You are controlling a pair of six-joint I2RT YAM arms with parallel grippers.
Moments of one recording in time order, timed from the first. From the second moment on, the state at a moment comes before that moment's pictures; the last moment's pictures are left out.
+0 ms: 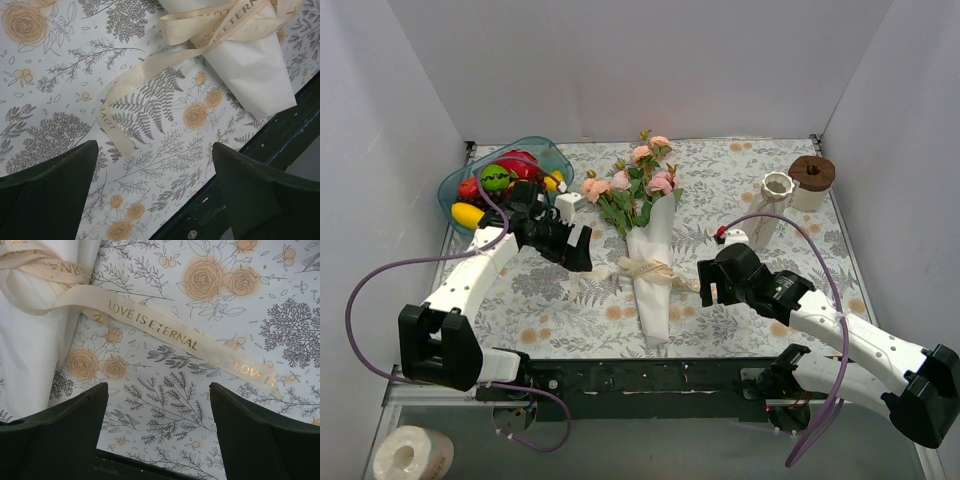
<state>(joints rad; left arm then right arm) -0.20 1.31 1.07 -0.83 0.53 0.22 0.80 0.96 0.68 -0.63 0.25 0.47</state>
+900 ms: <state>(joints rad) -0.51 1.69 1.02 -0.43 0.41 0.36 0.80 0.90 0.58 -0.55 0.25 0.54</state>
